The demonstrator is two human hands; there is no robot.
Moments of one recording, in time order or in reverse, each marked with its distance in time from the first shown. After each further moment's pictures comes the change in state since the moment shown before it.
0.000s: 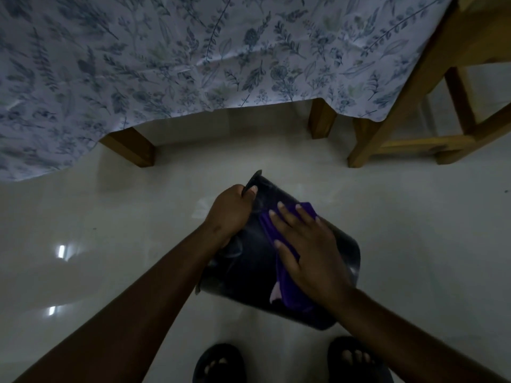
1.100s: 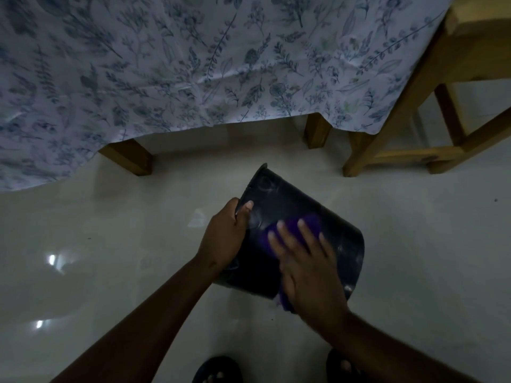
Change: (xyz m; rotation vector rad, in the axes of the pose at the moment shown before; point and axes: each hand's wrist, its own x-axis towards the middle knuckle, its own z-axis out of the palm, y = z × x) left_hand -0.016 -0.027 0.004 -0.044 0.109 0.247; right_hand -0.020 -0.009 0.011 -0.254 0.023 0.014
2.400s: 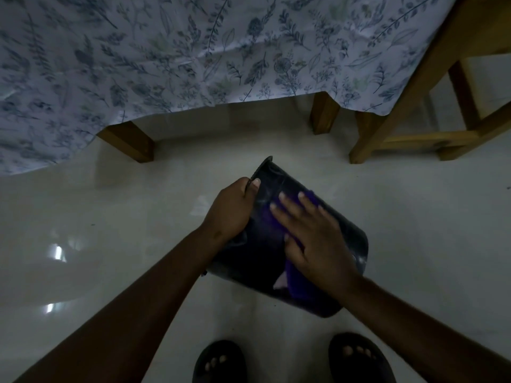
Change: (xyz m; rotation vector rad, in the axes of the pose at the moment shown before) left_hand 0.016 0.013 -0.002 0.079 -0.084 0.002; right_hand 0.028 0.021 -0.009 0.209 -0.043 -0.069
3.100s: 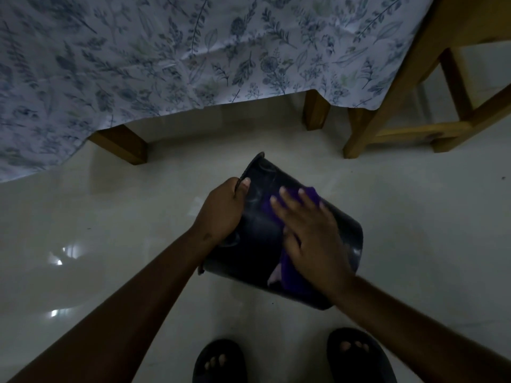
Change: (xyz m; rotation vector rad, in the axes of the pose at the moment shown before) left_hand 0.000 0.005 -0.001 0.018 0.027 -0.004; right_hand -0.002 -0.005 -0.006 0.035 0.038 0.119
